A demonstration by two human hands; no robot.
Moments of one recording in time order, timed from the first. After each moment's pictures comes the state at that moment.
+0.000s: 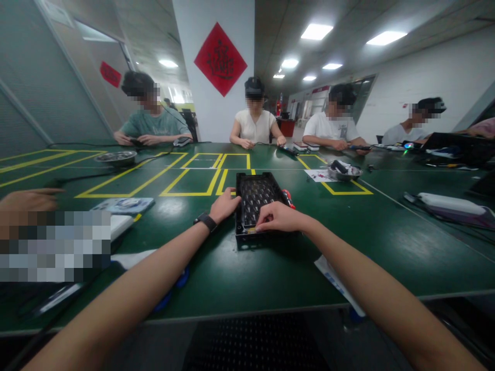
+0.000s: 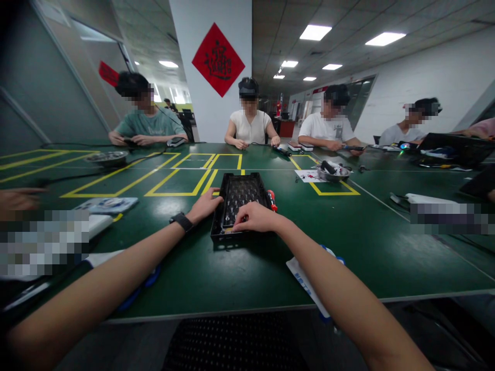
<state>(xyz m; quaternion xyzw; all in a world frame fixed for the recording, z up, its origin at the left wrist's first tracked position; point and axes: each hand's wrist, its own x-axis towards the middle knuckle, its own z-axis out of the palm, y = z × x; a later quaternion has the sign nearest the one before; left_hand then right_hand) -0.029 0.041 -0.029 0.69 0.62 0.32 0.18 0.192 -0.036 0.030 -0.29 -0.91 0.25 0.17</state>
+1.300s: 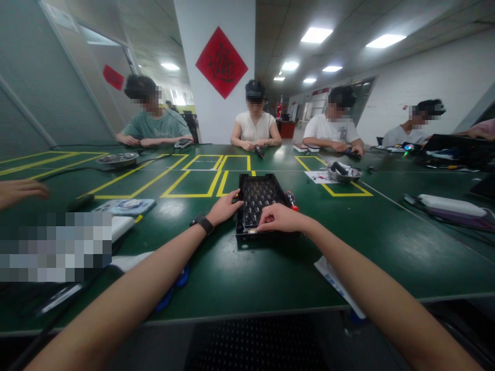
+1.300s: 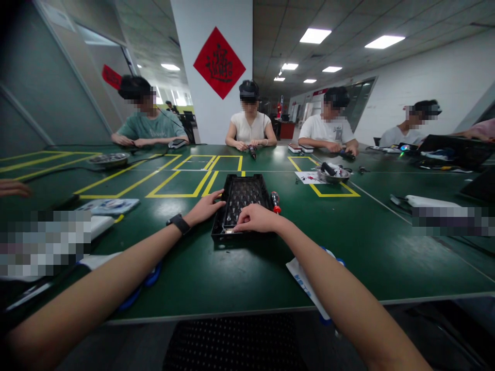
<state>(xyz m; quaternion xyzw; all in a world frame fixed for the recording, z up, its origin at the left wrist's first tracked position) -0.035 0.038 -0.029 0.78 0.52 0.33 0.16 0.194 -0.034 0.030 -0.33 -0.90 0.24 0.14</state>
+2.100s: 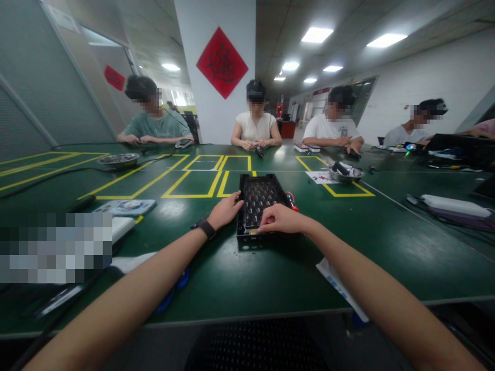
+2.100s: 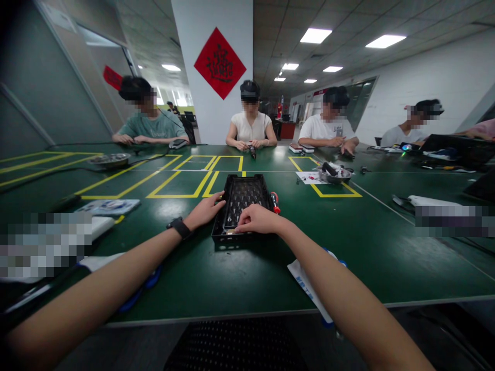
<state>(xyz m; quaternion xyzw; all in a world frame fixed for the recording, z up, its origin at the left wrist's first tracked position) -0.030 0.026 -0.024 0.79 0.54 0.29 0.10 0.192 -0.034 0.029 -0.33 -0.90 0.25 0.14</state>
